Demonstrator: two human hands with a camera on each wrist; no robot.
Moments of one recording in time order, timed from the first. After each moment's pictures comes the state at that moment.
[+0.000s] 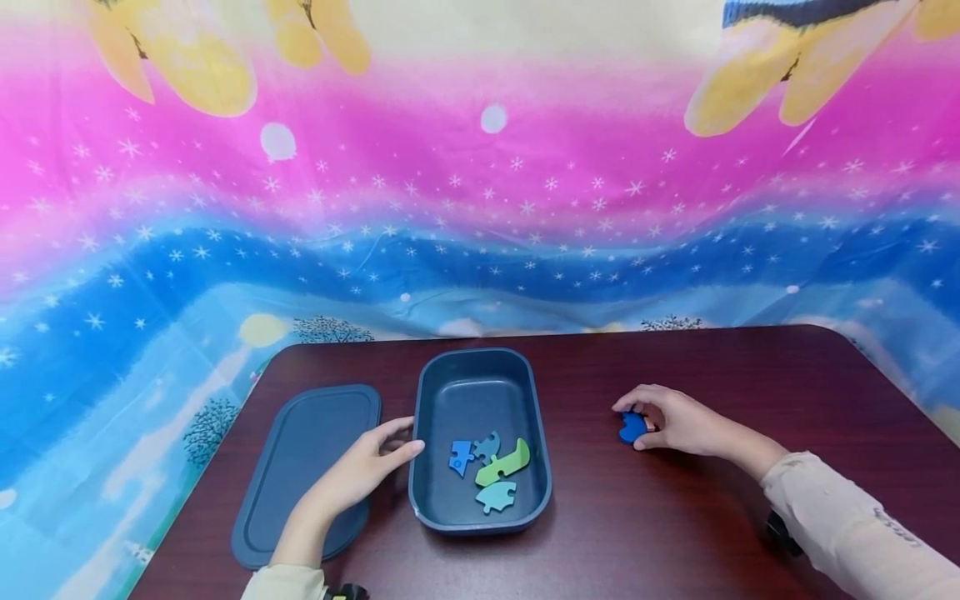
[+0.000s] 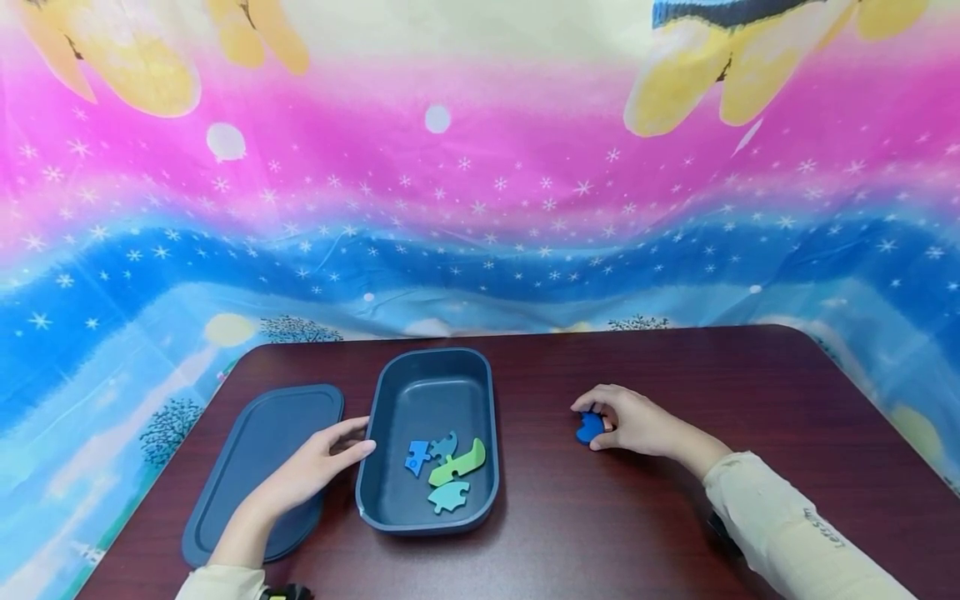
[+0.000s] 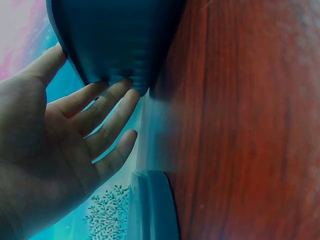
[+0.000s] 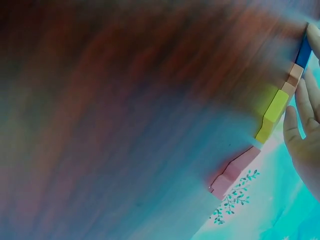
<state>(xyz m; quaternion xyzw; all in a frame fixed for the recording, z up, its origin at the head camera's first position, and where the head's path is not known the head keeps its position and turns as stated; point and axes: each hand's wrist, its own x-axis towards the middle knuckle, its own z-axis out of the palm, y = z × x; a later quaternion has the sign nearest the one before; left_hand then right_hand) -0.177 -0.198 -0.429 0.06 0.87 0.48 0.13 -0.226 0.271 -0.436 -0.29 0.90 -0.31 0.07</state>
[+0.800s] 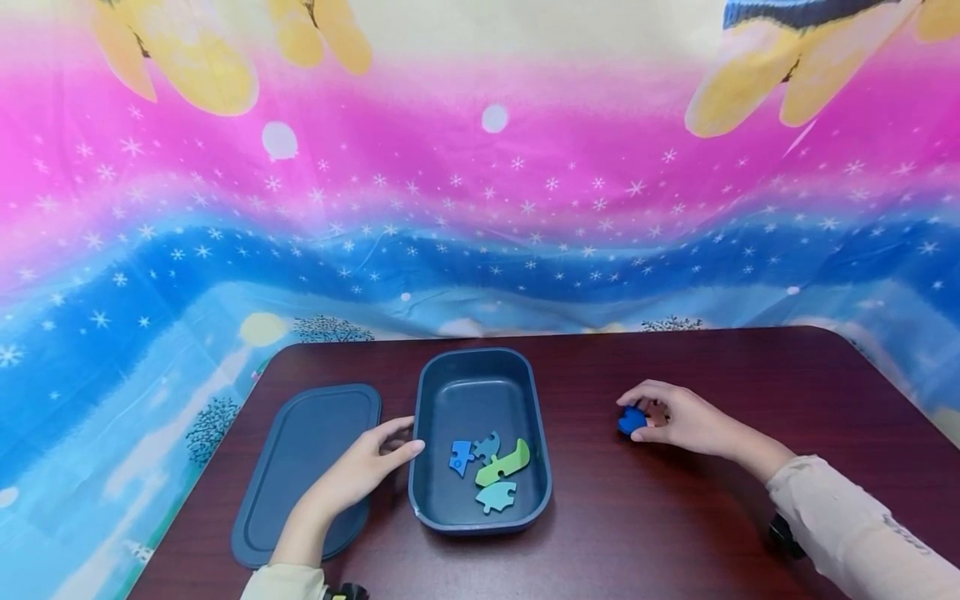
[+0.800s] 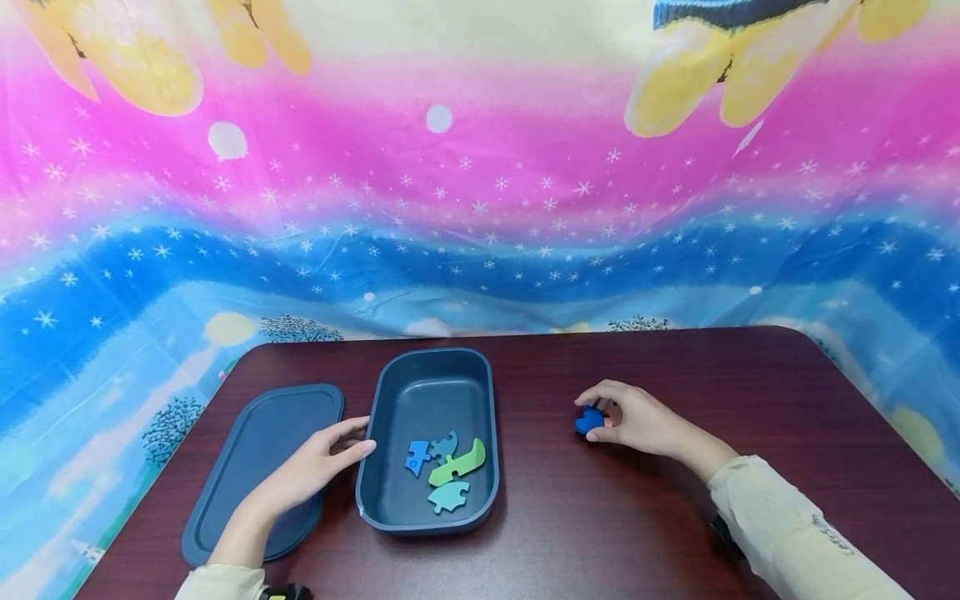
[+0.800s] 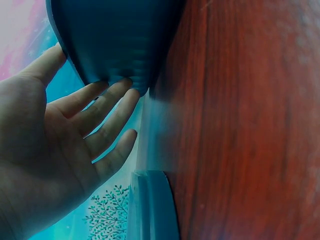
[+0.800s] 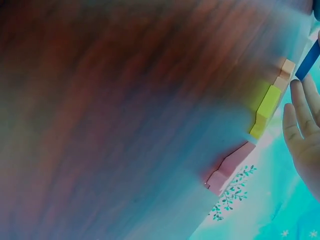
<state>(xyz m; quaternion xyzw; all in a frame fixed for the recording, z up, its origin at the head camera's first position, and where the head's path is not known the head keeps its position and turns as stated) -0.176 -0.197 -0.430 0.06 0.87 0.48 0.12 -0.222 0.272 -0.432 -0.26 0.91 -0.33 0.05</state>
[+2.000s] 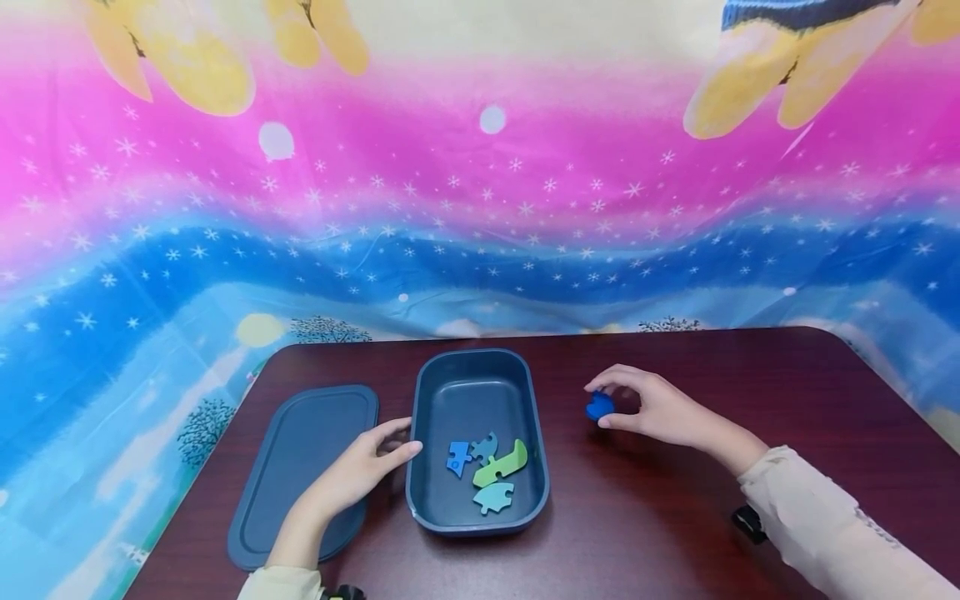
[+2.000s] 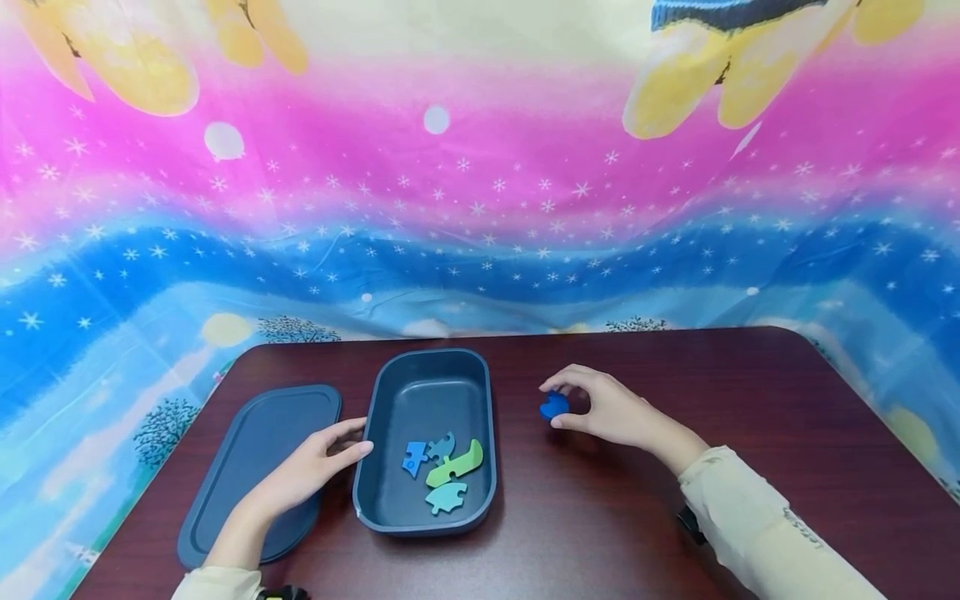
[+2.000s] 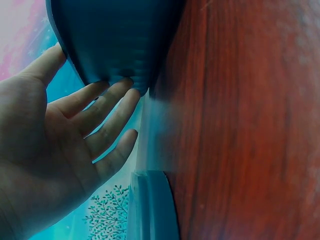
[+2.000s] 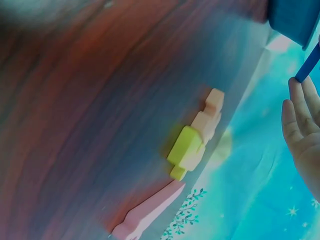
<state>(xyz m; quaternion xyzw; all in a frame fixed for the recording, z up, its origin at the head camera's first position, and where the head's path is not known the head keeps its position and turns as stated) -0.178 -0.197 -0.430 0.05 0.87 0.48 0.13 -0.226 0.231 -0.409 -0.29 0.89 -0.34 0.00</state>
